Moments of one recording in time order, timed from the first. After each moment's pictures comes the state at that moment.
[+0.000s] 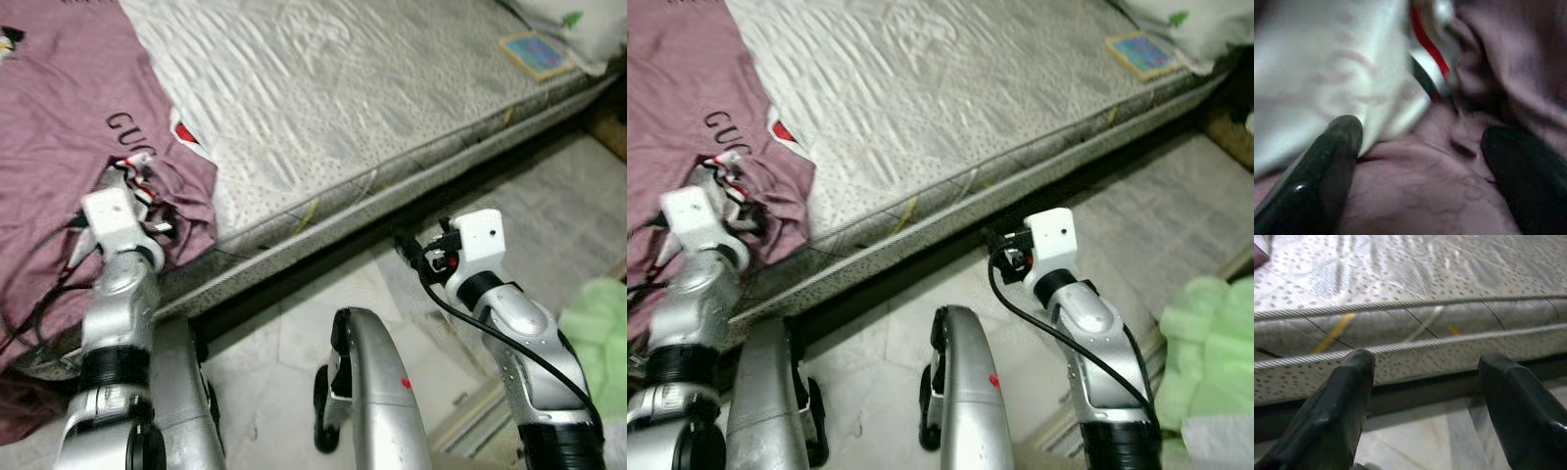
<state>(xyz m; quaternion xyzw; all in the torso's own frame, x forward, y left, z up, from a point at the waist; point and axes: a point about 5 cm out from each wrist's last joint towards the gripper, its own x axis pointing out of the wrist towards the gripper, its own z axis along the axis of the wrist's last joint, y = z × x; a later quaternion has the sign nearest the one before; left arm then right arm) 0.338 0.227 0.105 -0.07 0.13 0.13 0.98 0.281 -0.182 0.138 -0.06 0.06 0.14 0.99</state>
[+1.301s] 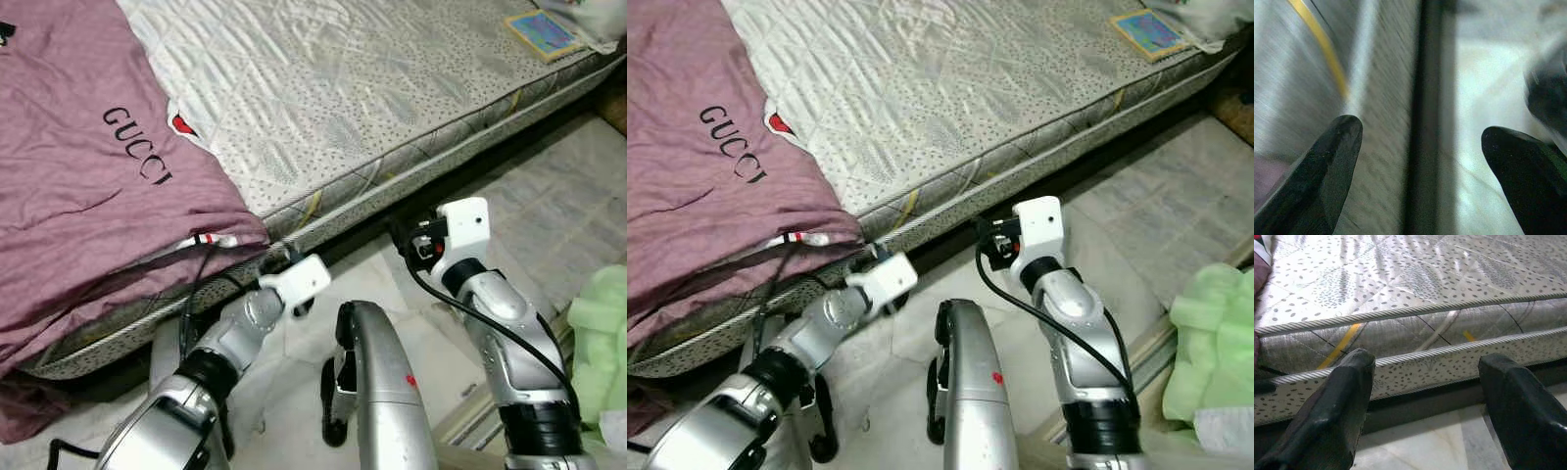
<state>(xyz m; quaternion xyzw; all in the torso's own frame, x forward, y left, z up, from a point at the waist) 0.319 0.058 0.061 0.38 0.11 -0.29 0.87 0.301 -0.163 0.140 -0.04 0.04 0.15 0.99</state>
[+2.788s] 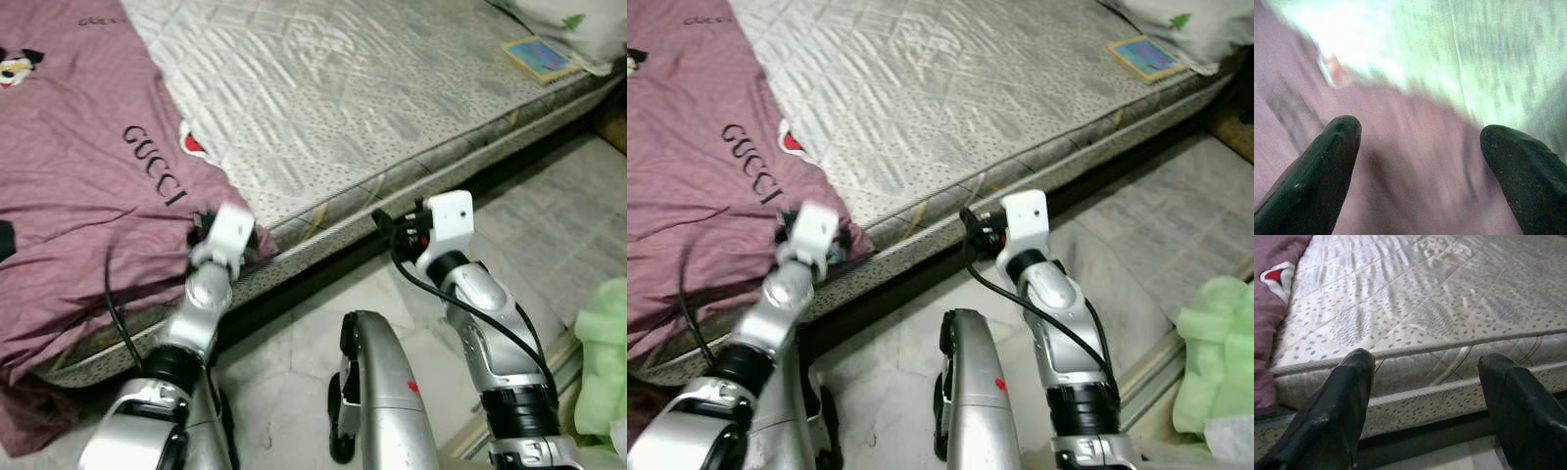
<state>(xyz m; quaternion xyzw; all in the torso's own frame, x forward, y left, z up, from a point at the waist) 0.347 0.140 0.109 0.25 0.00 -0.02 0.97 0.314 -0.150 0.141 -0.03 0.01 0.15 0.99</state>
